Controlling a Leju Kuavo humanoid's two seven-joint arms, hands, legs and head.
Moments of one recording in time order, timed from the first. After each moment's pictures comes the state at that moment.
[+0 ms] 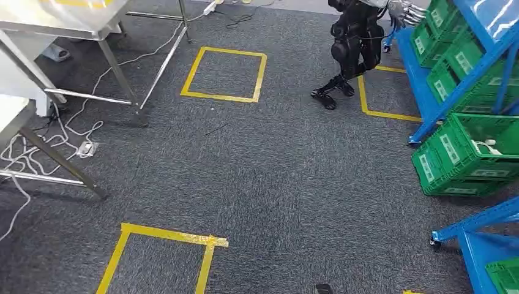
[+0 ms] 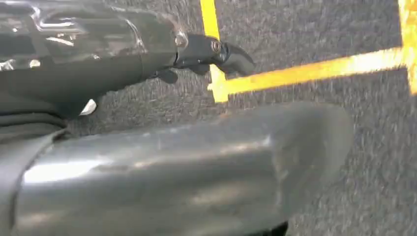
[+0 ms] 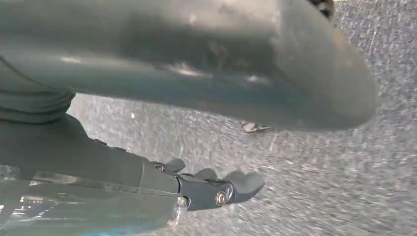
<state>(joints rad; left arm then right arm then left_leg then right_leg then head) -0.13 0.07 -1.16 -0.23 0.74 0.20 -0.02 -0.11 0.00 0.83 -0.22 -0.80 -0.23 0.00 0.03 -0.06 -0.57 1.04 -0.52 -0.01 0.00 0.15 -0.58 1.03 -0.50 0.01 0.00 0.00</state>
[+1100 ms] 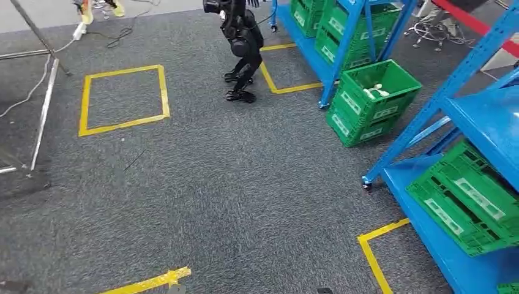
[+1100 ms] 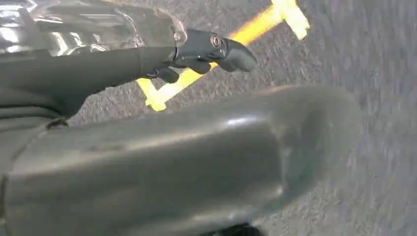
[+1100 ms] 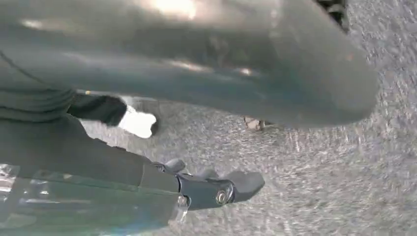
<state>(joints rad) -0.14 0.01 -1.15 -0.23 0.77 0.23 -0.07 -0.11 -0.01 0.83 -0.21 -0.81 -0.22 0.02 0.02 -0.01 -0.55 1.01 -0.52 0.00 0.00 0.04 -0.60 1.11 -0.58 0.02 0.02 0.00</state>
